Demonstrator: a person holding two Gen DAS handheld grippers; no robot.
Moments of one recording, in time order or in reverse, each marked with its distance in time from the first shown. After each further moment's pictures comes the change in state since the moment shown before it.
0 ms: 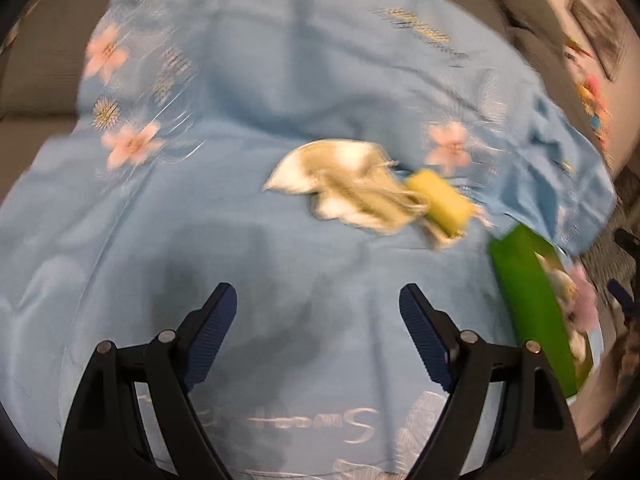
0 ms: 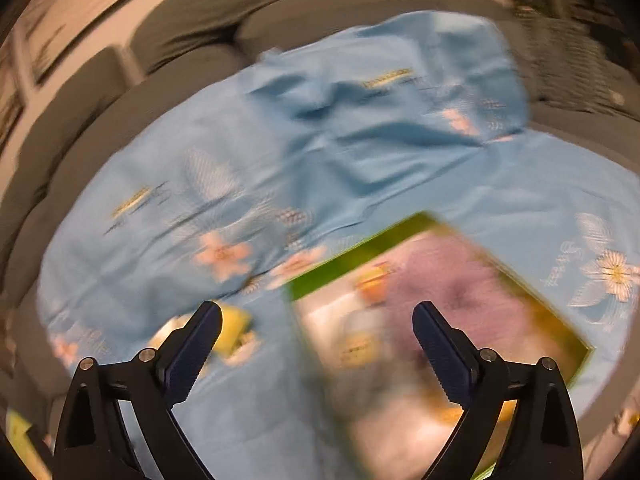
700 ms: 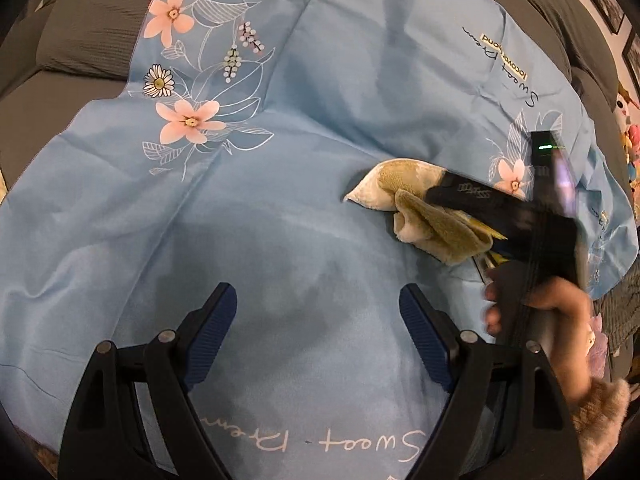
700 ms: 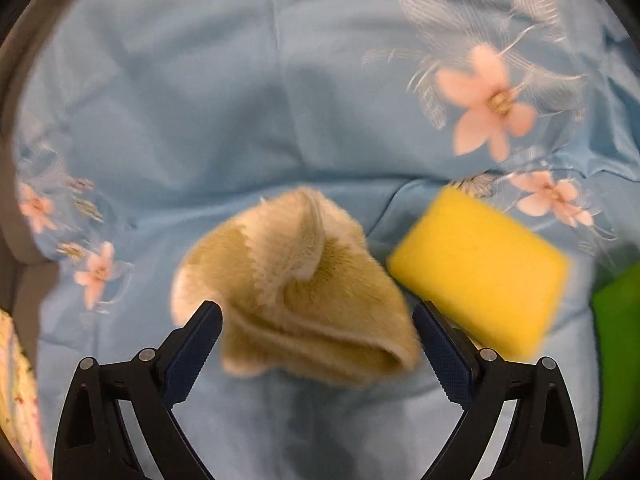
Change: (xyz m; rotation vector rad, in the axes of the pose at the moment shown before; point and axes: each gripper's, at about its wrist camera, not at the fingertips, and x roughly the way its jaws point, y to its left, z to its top) left arm 0.007 0.057 0.021 -0.157 0.024 0.084; right arm 0.233 0.215 -0.092 -0.362 0.425 0.019
